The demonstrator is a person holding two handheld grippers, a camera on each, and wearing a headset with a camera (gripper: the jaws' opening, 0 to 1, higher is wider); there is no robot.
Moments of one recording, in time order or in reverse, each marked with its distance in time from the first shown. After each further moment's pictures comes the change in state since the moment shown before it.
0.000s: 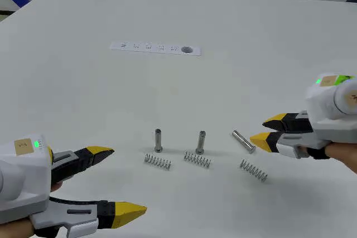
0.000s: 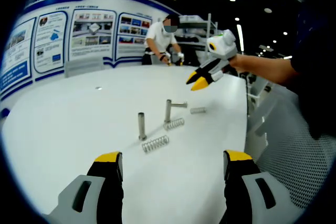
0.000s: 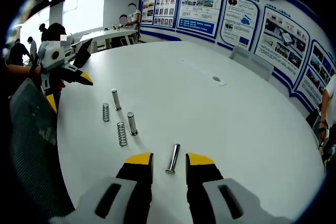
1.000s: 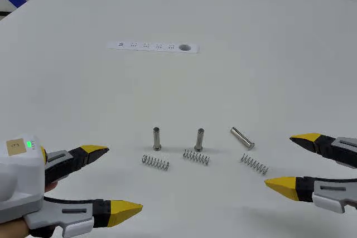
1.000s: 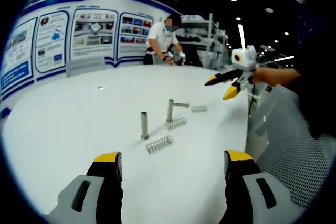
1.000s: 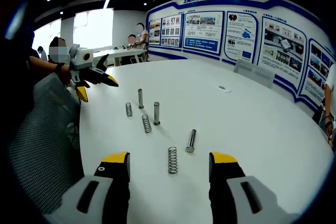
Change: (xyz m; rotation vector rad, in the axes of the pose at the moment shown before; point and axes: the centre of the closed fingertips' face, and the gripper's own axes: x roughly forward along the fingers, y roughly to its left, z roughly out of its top) left arm -0.003 0.004 0.000 -0.003 0.002 0.012; right arm -0.051 0.034 -0.040 0.025 -0.203 0.075
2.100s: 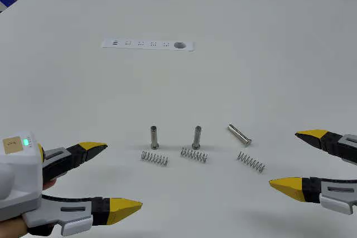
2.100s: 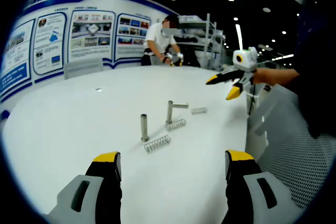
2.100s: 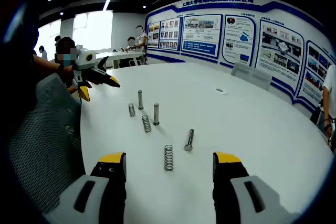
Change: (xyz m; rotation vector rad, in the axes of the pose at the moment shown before) left arm 0.000 0.000 0.002 0.014 -0.003 -0.015; right arm -0.011 0.002 -0.002 -0.008 -0.029 -0.014
